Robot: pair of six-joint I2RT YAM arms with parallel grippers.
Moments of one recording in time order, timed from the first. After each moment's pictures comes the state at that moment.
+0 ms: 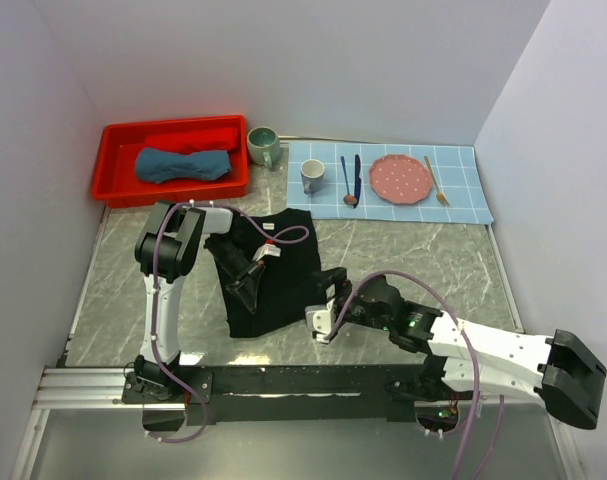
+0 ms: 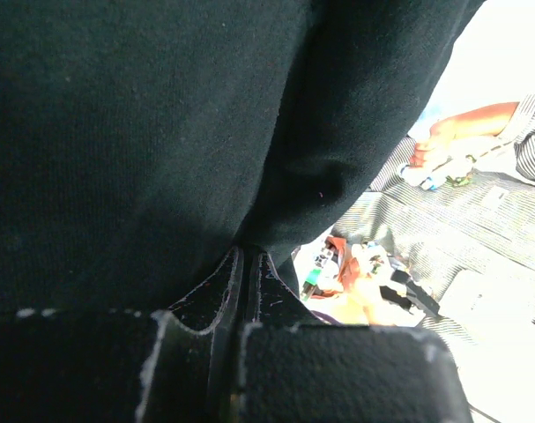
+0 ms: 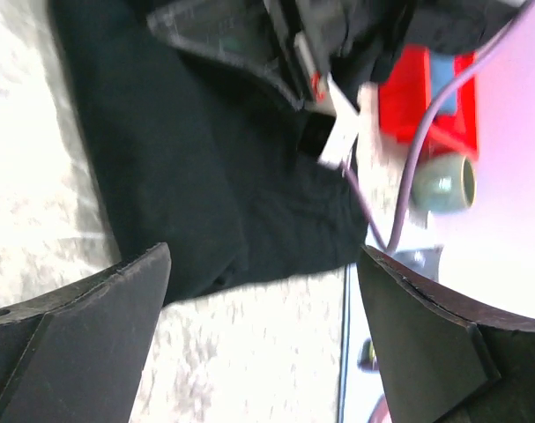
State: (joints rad) left arm -0.32 2.23 1.33 -1.31 0.89 0.67; right arm 1.01 0.94 0.40 0.15 -0.15 -0.99
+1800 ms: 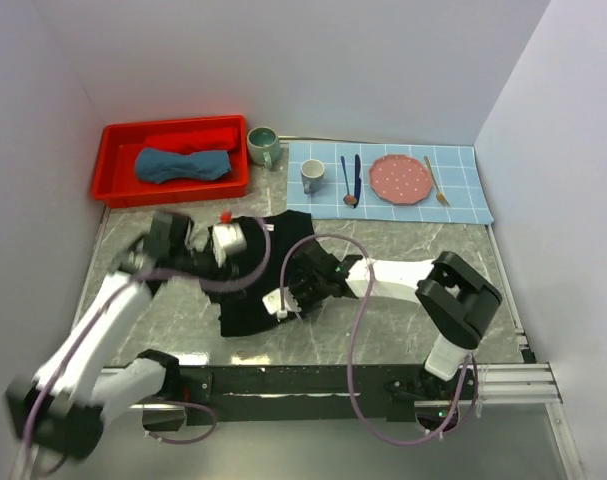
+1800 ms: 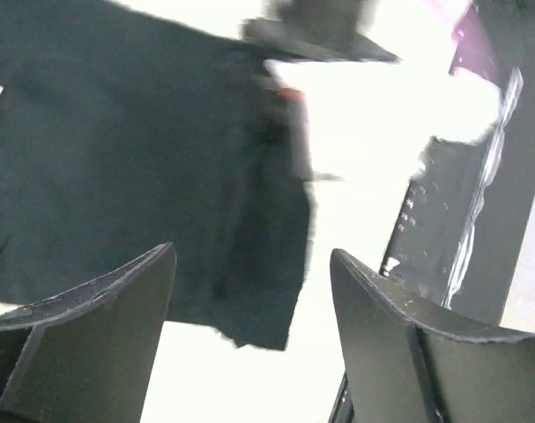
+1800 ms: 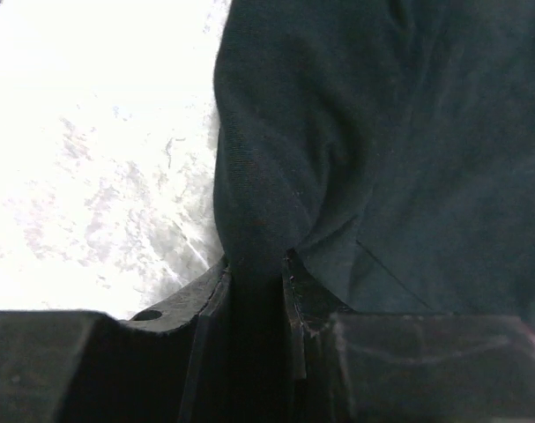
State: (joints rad) left arm -0.32 0.99 0.89 -0.78 0.74 0.50; right arm 0.89 1.69 0.91 -0.26 -0.58 -1.12
